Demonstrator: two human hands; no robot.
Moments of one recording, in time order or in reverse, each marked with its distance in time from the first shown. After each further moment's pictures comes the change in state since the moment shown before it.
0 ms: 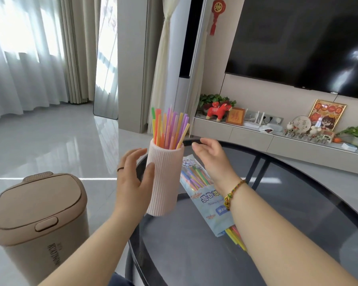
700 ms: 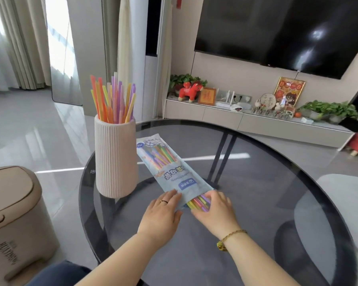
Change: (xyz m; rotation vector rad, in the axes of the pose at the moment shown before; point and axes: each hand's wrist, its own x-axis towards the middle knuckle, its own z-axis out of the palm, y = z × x) left_hand -0.103 -0.057 0.118 0.568 -0.836 0.199; right_hand -0.093 0.127 -0.091 -0.912 0.084 0.325
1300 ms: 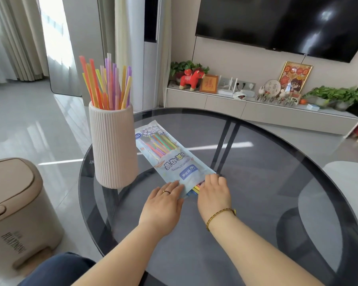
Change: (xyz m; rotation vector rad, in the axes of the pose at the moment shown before) left_hand 0.003 -0.002 0.006 0.059 -0.013 -0.004; right_hand 0.012 -0.013 0.013 -0.856 0.058 -0.297
